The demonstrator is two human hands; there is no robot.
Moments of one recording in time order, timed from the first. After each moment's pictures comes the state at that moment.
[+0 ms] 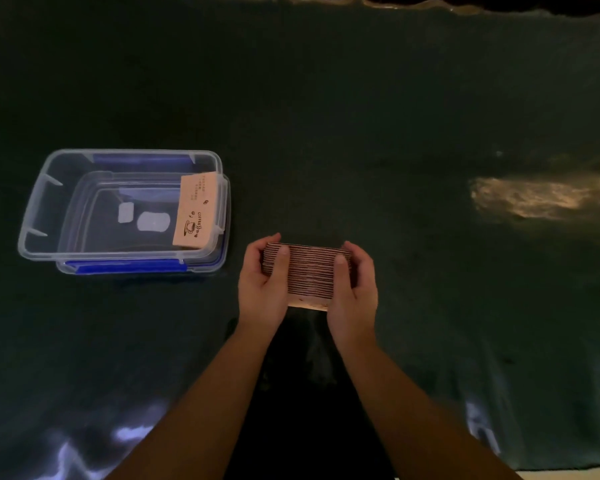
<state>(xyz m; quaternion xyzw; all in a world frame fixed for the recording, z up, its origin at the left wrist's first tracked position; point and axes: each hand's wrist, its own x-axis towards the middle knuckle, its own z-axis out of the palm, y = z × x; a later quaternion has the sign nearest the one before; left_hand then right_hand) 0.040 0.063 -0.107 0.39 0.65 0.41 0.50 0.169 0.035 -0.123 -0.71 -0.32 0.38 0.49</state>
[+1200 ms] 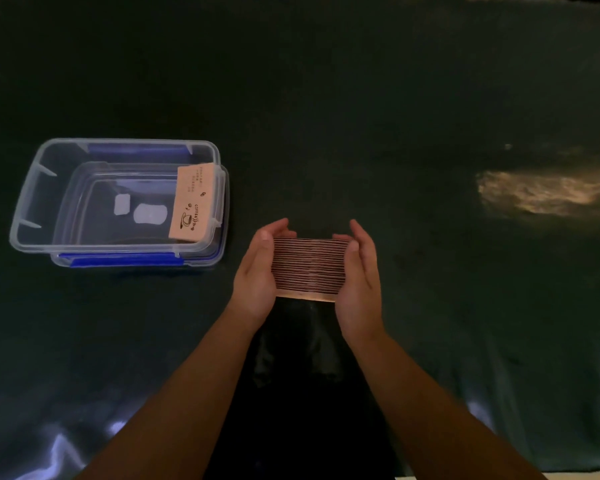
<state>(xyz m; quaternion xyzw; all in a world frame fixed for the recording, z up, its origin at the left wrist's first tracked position) 0.028 0.072 -0.101 0.44 0.59 0.37 0.57 0.178 0.045 -0.119 -0.63 -0.29 0.48 0.53</state>
